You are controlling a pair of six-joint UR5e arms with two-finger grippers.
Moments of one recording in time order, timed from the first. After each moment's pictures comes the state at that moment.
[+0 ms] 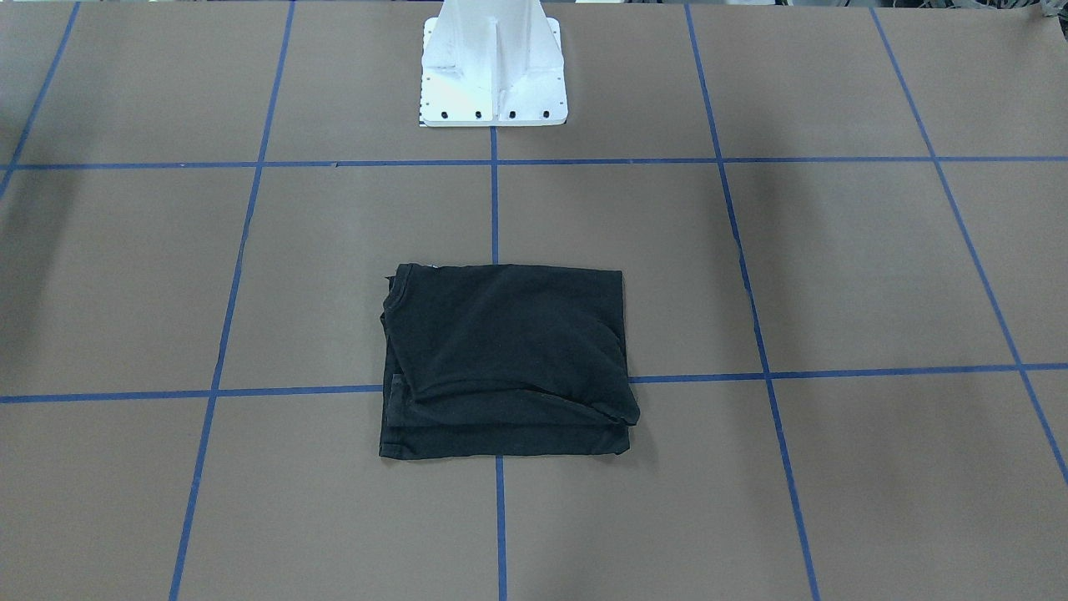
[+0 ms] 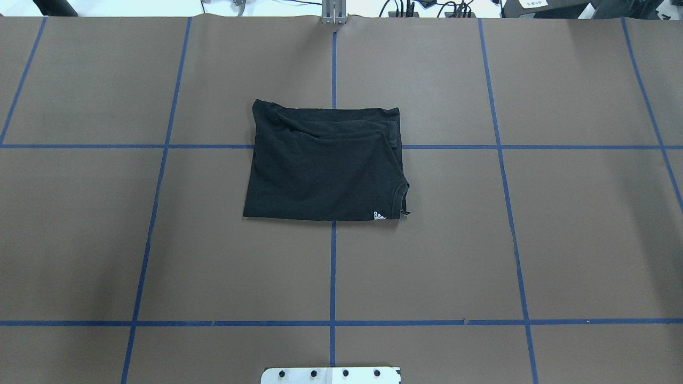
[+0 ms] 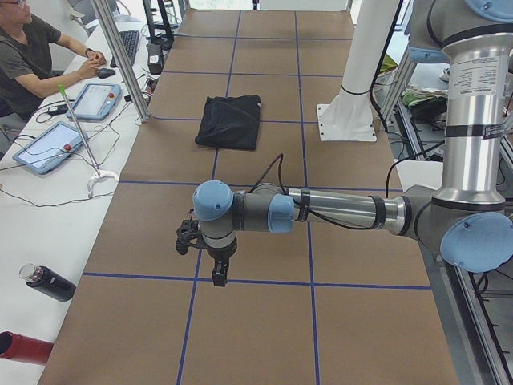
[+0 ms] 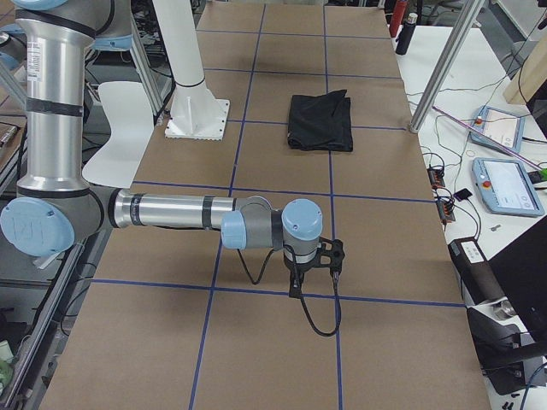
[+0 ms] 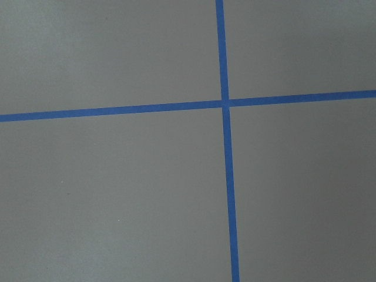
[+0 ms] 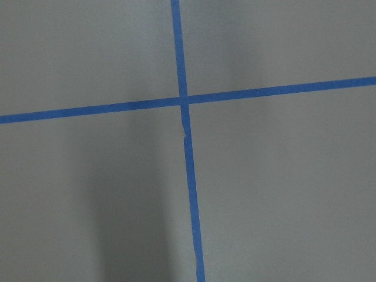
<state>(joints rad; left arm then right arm) -1.58 -1.53 -1.69 -1.51 -2.32 0.04 1.55 -1.67 1.67 -1.49 2.36 0.18</state>
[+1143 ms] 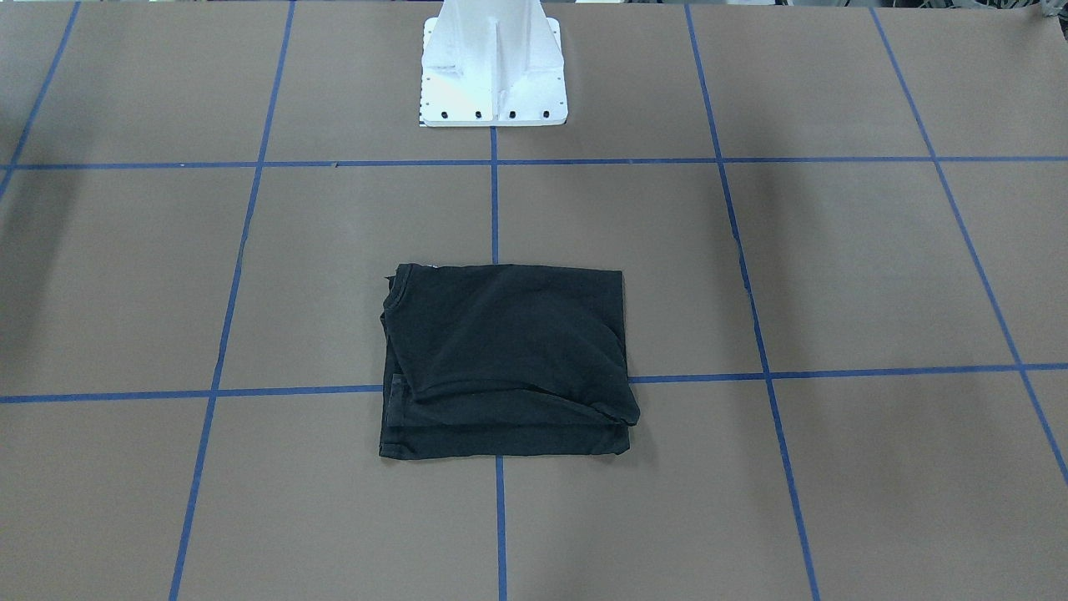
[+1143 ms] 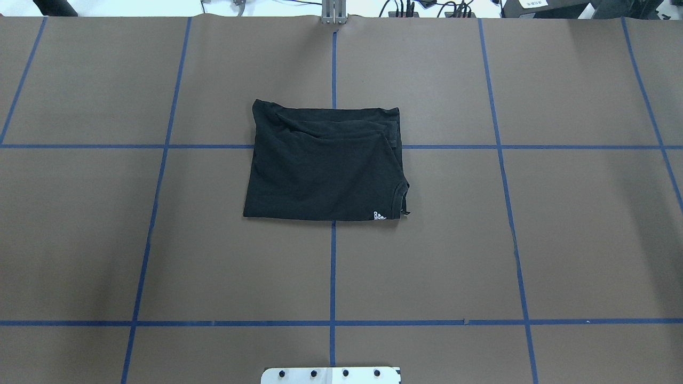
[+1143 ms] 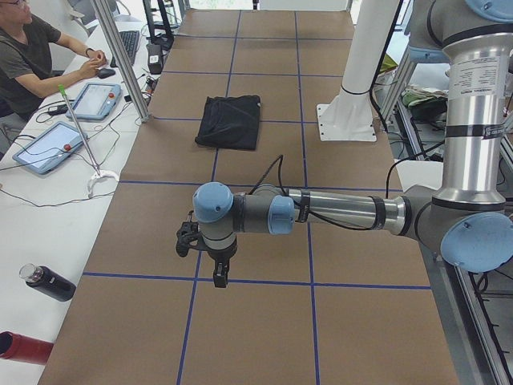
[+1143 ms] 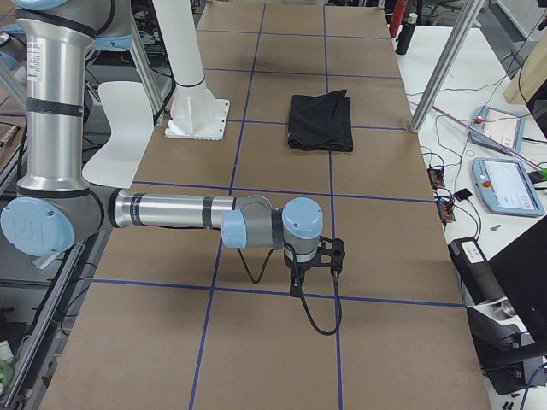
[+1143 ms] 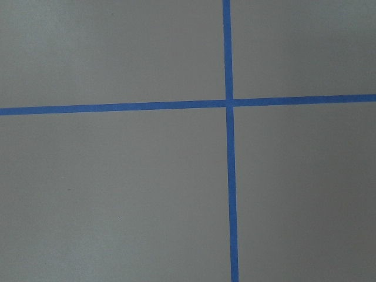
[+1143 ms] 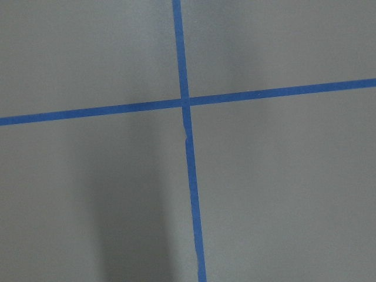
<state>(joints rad) -1.58 -1.53 -1.68 -1.52 -2.32 0.03 1.55 -1.67 1.68 -1.49 2.36 0.18</state>
